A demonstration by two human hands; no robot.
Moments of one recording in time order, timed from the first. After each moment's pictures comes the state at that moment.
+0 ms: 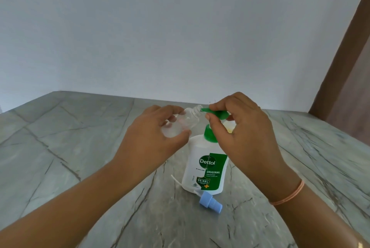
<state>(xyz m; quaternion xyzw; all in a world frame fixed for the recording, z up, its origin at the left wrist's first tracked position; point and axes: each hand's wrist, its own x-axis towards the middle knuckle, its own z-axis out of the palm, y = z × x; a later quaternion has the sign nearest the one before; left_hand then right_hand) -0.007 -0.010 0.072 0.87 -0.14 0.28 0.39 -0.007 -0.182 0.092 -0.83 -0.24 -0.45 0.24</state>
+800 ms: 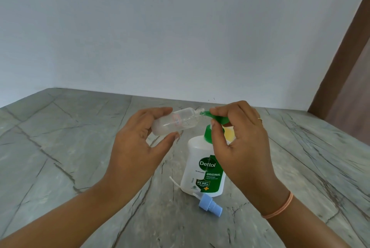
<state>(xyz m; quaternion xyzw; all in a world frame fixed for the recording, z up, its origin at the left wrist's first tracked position) -0.006 -0.002 0.048 0.80 -0.17 0.38 0.44 -0.001 -0.177 0.069 -0.80 -0.22 -0.49 0.27</state>
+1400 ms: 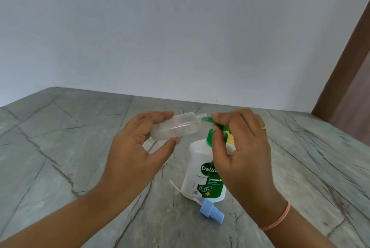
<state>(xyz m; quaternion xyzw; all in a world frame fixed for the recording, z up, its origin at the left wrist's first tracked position) -0.006 0.001 0.048 0.79 -0.18 0.37 0.45 0.001 -0.174 0.061 -0.79 -0.21 -0.53 0.24</state>
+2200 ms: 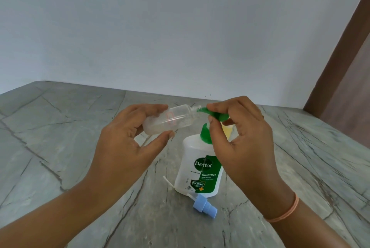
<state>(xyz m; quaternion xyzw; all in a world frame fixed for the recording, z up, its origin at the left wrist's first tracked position) -0.009 0.000 0.055 0.80 -0.18 0.36 0.45 -0.002 -0.180 0.075 -0.80 -0.24 -0.46 0.31</state>
